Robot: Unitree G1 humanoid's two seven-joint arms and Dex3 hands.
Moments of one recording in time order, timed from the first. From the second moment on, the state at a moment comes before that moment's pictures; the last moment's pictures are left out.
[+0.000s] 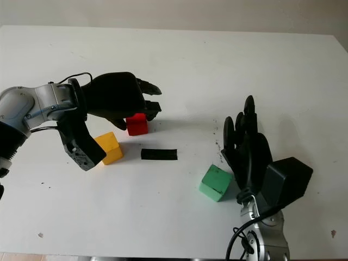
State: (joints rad) left arm -1.07 0.69 -0.54 0.53 1.12 -0.77 -0.04; right arm 0.03 -0.05 -0.10 -0.30 0.15 0.18 0.05
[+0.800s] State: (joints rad) left arm -1.05 0.66 -0.38 0.30 0.57 -0.68 -0.49; right arm 0.03 -0.05 -0.10 -0.30 0.16 0.19 0.06
